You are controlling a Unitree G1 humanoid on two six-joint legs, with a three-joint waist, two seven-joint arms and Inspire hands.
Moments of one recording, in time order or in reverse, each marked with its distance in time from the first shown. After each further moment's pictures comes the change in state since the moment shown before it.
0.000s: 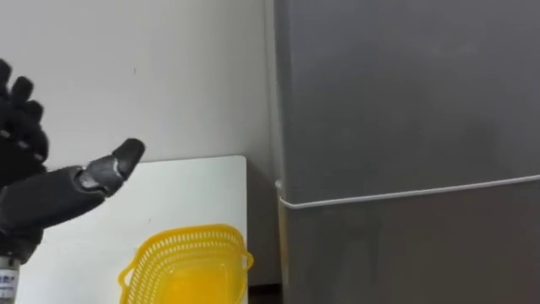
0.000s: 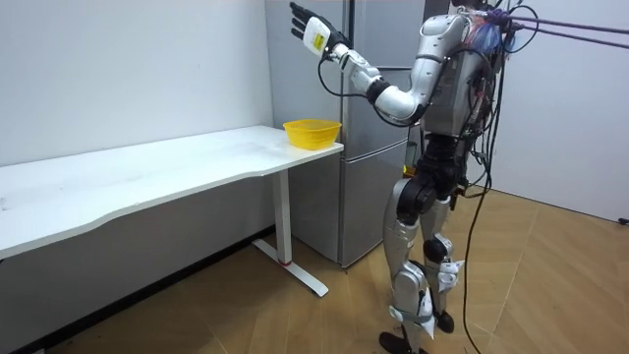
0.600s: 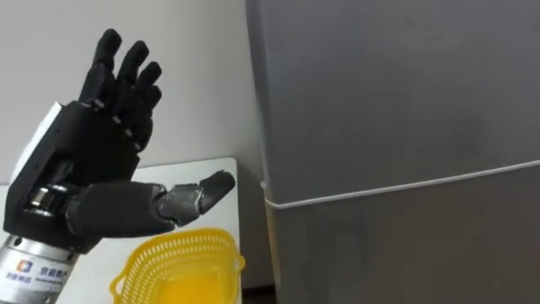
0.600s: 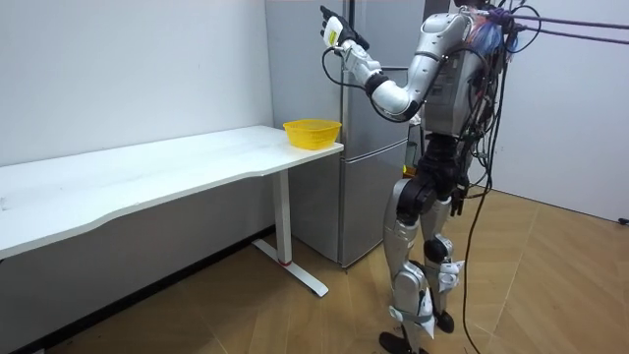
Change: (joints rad) left arm -0.091 0.008 -0.055 -0.014 -0.017 0.109 -0.279; right arm -0.004 -0.019 0.001 0.036 0.000 0.064 0.022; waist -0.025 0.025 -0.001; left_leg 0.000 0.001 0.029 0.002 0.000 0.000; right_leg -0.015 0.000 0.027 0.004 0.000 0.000
